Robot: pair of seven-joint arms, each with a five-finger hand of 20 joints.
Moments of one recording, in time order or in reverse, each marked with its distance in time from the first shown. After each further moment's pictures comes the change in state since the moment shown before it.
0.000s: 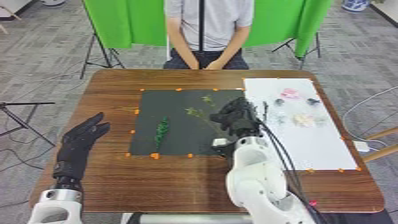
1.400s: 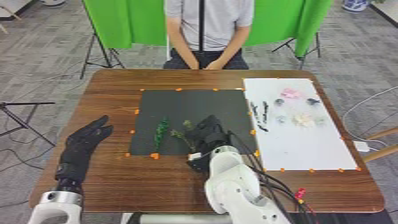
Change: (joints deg) left arm 1.3 -0.1 -0.5 -1.0 1.7 -1.9 -2.2; right arm 2.3 -4.1 -5.4 8.6 7.9 -1.6 -0.7
